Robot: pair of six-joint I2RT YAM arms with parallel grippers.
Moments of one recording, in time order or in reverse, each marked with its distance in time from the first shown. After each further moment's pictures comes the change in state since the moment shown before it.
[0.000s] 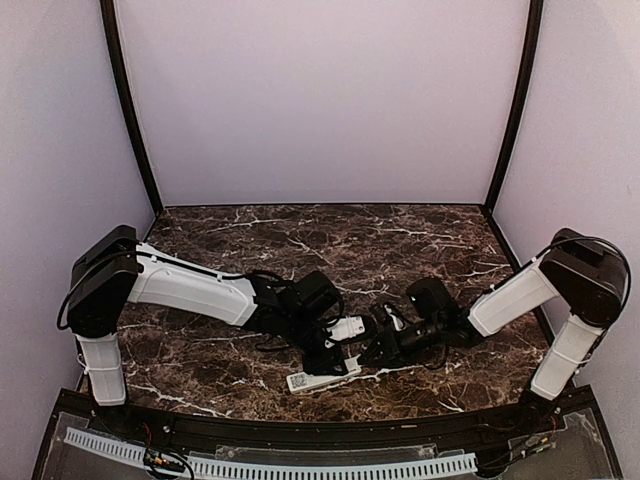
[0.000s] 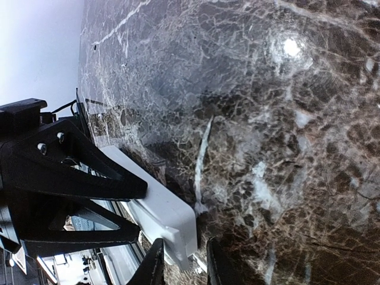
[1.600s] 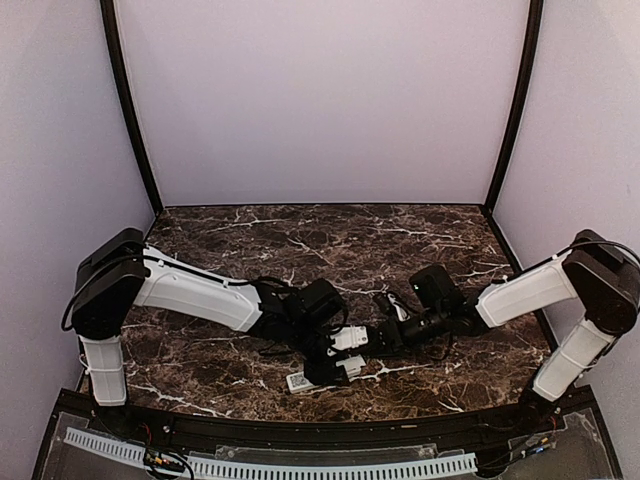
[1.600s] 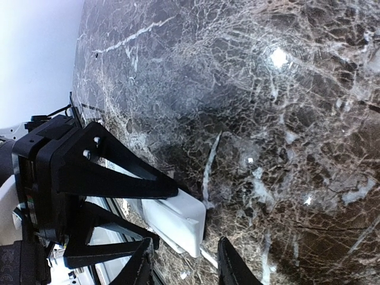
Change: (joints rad) left arm -0.022 0.025 0.000 0.014 -0.016 0.080; right arm -0.022 -0.096 0.056 -0.186 0.046 -0.087
